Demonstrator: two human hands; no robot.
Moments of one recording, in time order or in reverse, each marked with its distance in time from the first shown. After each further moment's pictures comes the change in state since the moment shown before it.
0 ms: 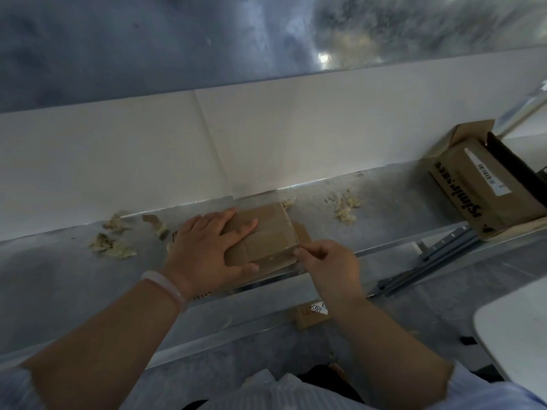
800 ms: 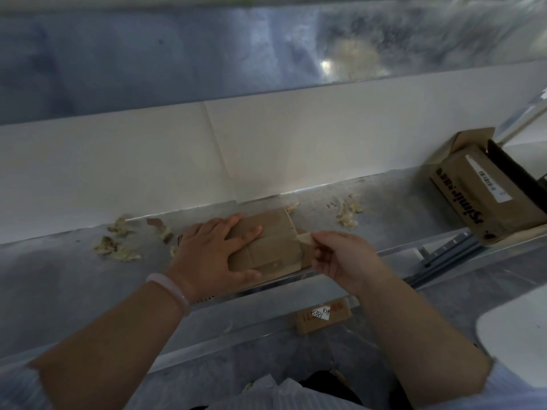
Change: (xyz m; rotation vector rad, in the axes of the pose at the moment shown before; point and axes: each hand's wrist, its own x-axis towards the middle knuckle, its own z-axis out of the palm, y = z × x) left_hand -0.001 0.000 -0.004 -0.019 -0.059 0.015; right_hand 0.028 -0.022 -0.025 0.730 -0.336 0.331
